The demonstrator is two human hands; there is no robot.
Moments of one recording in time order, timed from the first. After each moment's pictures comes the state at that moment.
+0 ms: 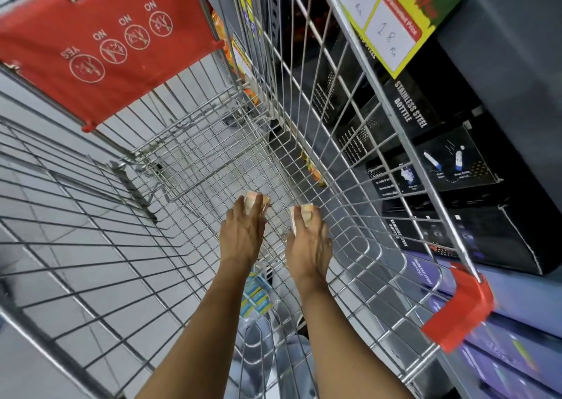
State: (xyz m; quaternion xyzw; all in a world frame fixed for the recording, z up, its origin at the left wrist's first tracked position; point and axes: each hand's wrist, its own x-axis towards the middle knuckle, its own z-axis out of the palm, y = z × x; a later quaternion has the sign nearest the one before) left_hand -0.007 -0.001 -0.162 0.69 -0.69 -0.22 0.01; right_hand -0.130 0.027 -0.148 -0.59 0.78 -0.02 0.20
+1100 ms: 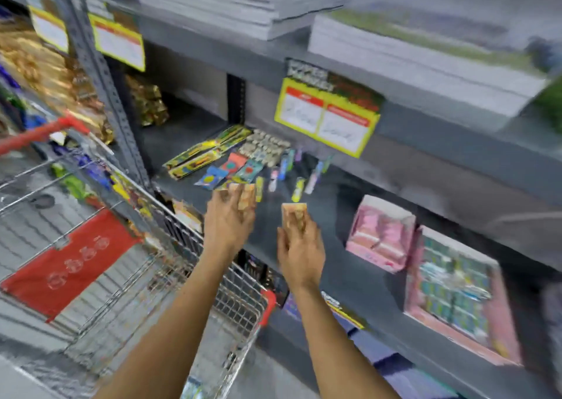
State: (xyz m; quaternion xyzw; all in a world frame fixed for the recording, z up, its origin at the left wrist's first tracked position) left_hand -0.170 -0.029 0.241 0.48 -0.80 -0.16 0.32; right_hand -0.287 0.069 0.206 -0.49 0.80 -0.33 -0.13
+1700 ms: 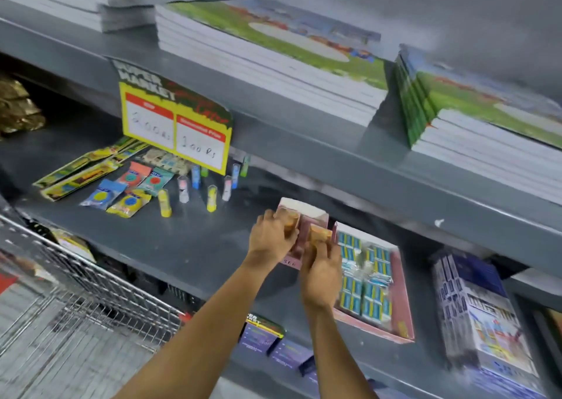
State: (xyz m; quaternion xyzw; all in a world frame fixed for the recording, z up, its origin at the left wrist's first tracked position) left_hand -0.388 0.060 0.232 0.35 -0.88 -0.24 0.20; right_hand -0.428 0.173 0.209 -0.29 0.88 -0.34 -0.13
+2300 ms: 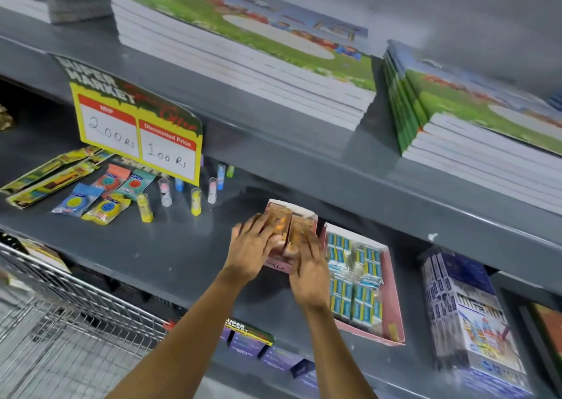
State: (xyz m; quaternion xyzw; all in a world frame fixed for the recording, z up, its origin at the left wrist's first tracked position) left_hand -0.381 0.043 0.192 0.24 -0.94 -0.15 0.20; right_hand -0.448 0.174 0.203 -0.39 0.87 -0.29 -0.07
